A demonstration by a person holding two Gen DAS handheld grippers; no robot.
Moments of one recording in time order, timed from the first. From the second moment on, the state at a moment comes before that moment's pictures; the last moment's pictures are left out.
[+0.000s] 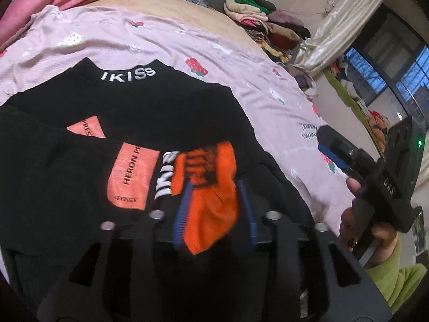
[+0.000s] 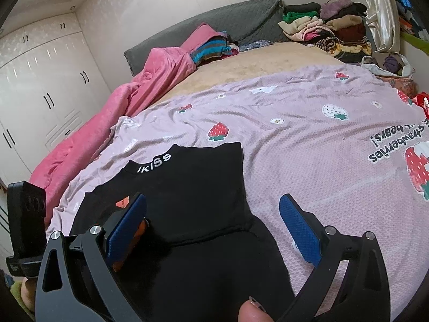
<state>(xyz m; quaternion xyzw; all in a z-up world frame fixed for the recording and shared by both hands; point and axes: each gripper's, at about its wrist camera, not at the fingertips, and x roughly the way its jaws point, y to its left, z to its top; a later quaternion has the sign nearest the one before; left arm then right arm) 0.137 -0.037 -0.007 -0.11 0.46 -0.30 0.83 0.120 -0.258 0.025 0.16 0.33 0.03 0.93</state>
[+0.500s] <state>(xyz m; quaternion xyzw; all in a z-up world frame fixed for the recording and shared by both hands) 0.145 0.078 0.026 -0.16 0.42 -0.17 0.88 0.156 -0.177 -0.024 0.09 0.43 0.14 0.89</state>
